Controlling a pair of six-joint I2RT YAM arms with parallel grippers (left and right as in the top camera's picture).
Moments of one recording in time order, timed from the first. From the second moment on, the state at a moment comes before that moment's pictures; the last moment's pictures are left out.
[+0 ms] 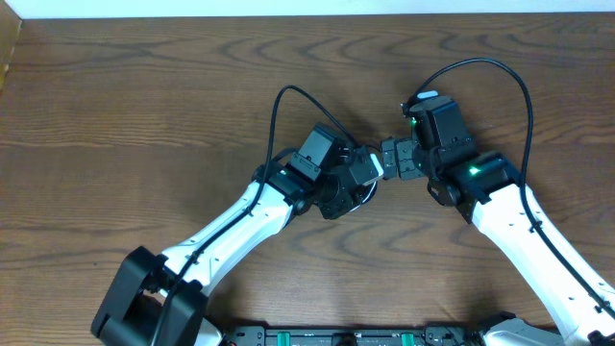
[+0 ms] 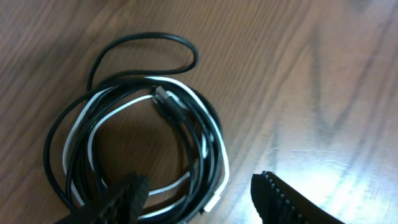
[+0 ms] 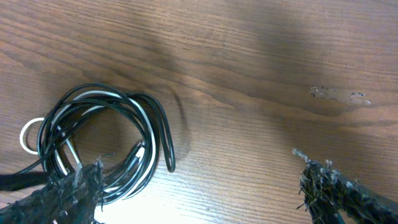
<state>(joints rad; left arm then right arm) -0.65 1.60 1.01 -0.42 0.29 0.44 0.43 1.39 1.07 -0.62 0.15 0.20</state>
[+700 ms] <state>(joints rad) -0.65 1.75 1.01 -0.30 0.25 0.47 0.44 1.39 1.07 -0.65 0.12 0.20</state>
